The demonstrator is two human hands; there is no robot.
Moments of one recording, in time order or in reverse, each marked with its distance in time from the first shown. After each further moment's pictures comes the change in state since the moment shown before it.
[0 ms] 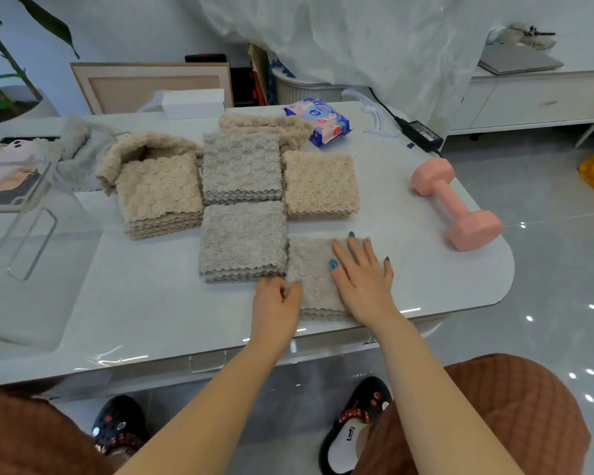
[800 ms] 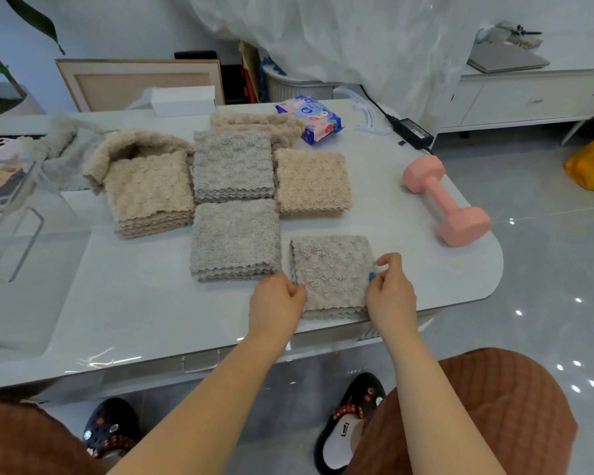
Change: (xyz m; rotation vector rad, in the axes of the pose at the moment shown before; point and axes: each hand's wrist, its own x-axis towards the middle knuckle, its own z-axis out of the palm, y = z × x) left_hand 0.005 0.003 0.007 0.273 -0.059 0.074; right_hand -0.033 0.018 -0.013 0.413 0.362 0.218
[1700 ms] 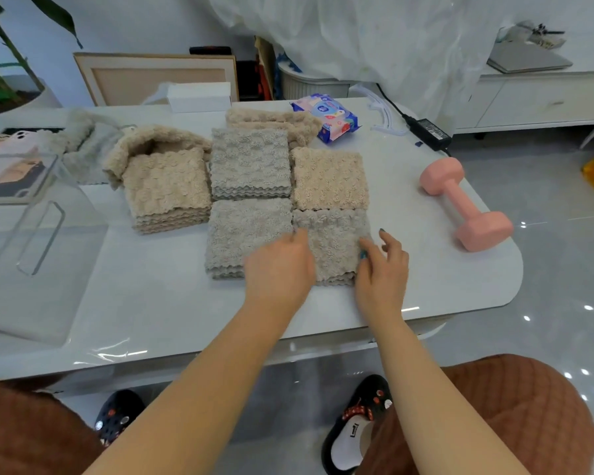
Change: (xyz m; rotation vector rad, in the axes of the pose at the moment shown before) left_hand 0.016 0.031 -0.054 0.667 0.223 0.346; right_hand 0.022 -0.011 0.043 -0.107 0.171 -0.249
